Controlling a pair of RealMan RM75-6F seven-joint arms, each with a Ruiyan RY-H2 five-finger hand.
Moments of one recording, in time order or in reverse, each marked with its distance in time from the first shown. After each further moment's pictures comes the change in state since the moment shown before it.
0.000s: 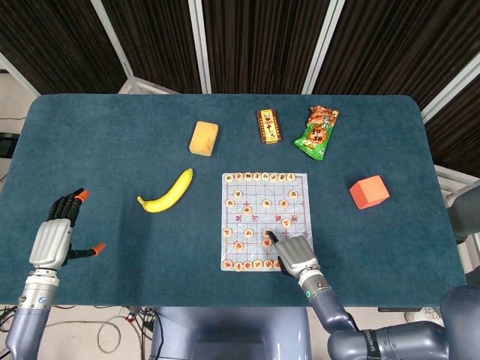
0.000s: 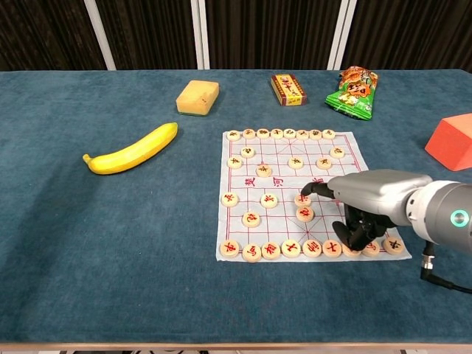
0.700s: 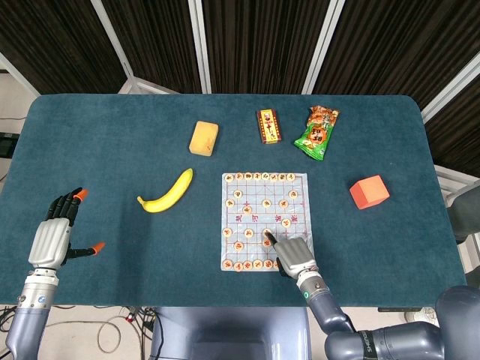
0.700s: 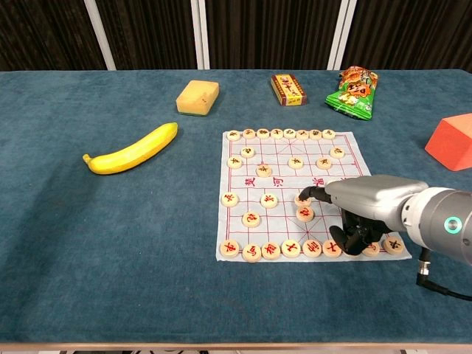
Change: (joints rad) left arm 0.001 -0.002 -0.005 0.001 -0.006 0.003 0.000; right arm -0.001 -0.026 -0.004 0.016 0.006 0.010 0.008
